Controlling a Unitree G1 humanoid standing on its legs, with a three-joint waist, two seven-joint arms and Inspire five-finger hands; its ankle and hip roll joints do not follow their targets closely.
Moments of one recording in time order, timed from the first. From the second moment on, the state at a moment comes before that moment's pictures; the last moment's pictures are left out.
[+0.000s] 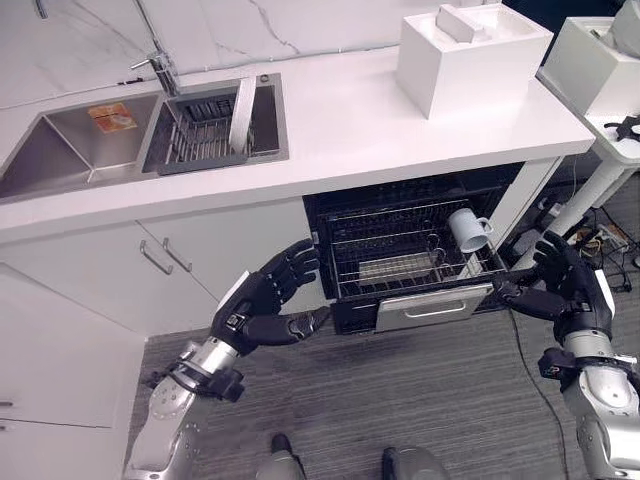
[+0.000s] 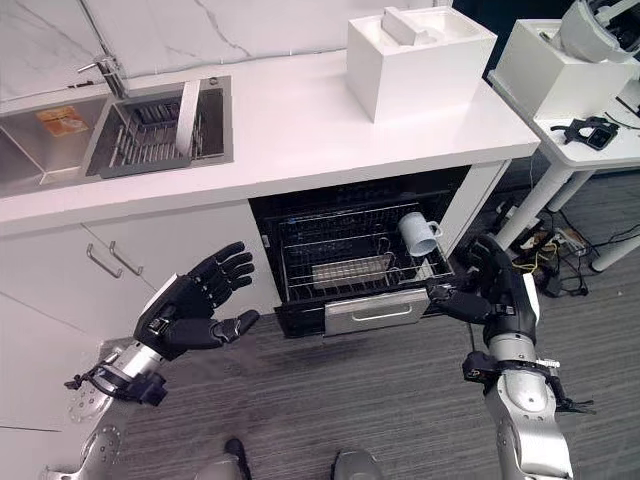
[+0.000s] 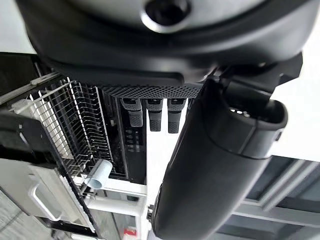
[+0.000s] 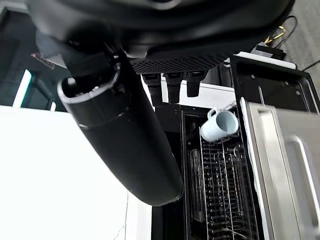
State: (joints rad) left arm 0.10 0.43 -0.02 -0.11 -0.62 -0.14 -0.45; right arm 0.11 -0.47 -0.29 -0.16 0.35 0.12 -0.13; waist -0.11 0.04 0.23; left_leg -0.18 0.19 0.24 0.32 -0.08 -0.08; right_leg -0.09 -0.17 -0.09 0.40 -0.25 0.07
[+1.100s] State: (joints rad) left arm 0.10 0.41 0.00 -0.16 -0.62 -0.09 -0.40; right arm 0.17 -0.41 -0.18 -0.17 0.36 0.06 -0.07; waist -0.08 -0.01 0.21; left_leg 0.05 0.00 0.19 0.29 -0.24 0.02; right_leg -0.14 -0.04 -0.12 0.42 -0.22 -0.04
